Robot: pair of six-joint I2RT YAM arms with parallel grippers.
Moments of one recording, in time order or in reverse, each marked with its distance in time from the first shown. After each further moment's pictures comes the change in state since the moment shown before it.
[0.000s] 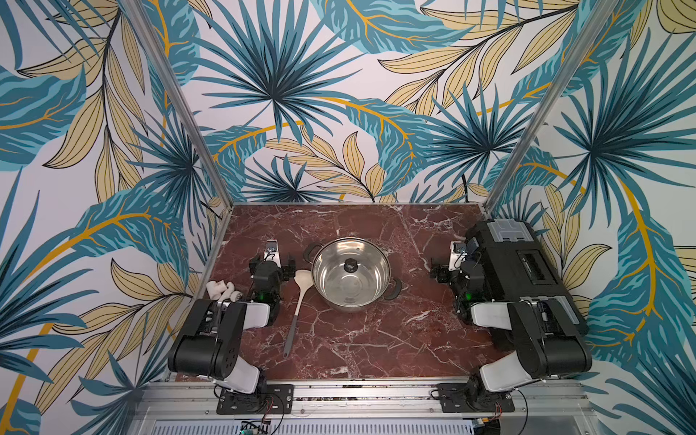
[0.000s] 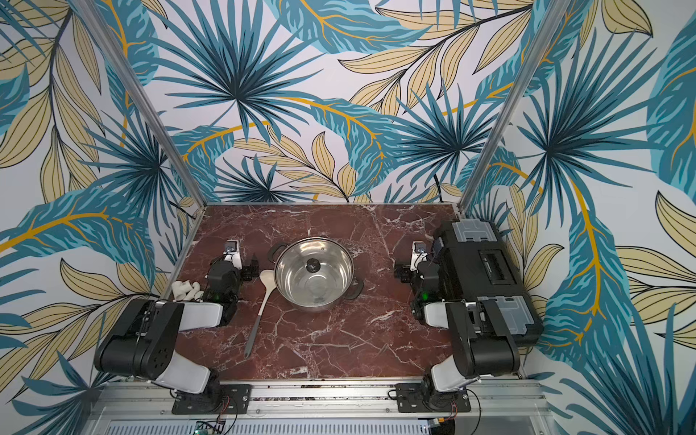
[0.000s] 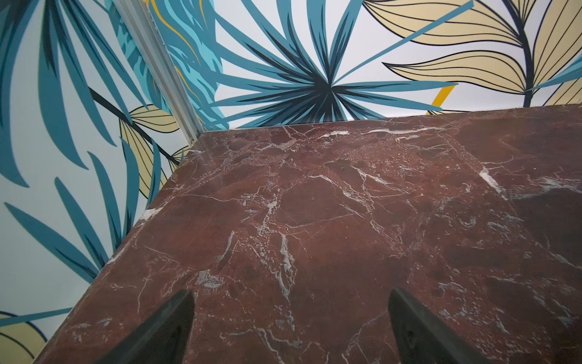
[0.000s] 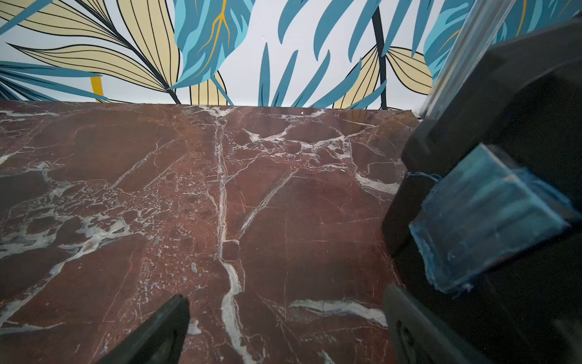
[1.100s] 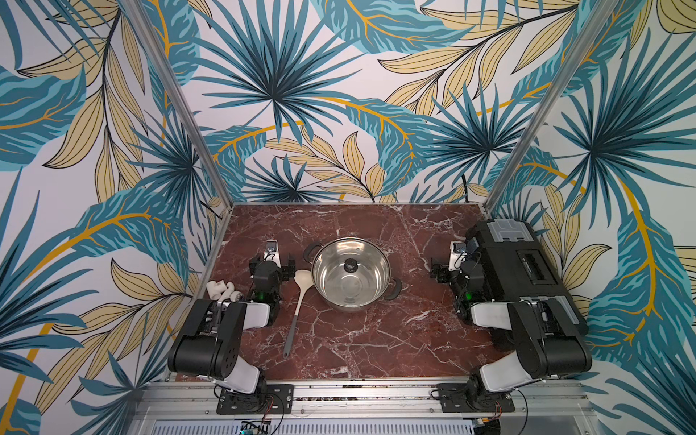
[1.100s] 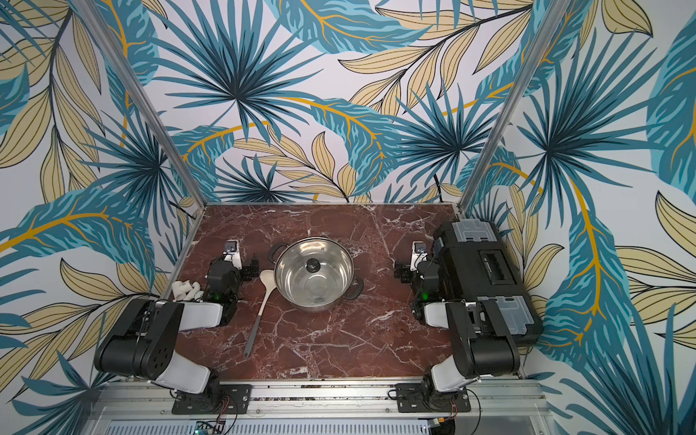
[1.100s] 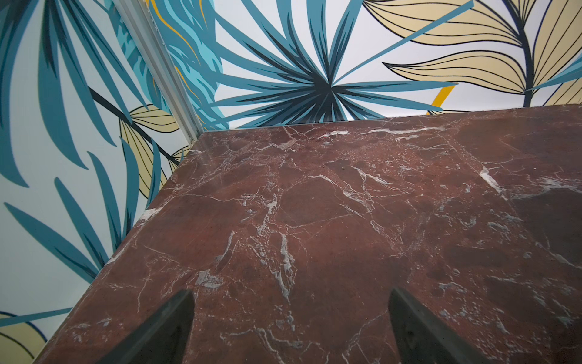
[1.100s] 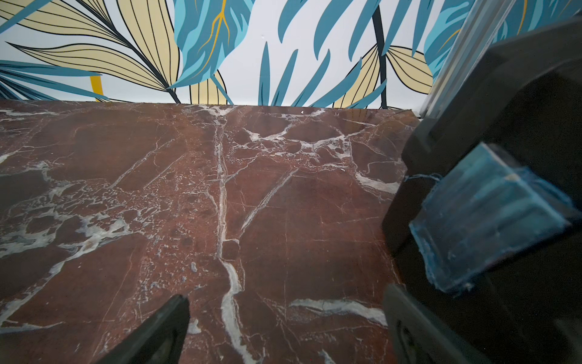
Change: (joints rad) left arm 0.002 0.000 0.000 0.000 0.006 0.000; right arm 0.000 0.000 0.000 -0.002 0.000 0.000
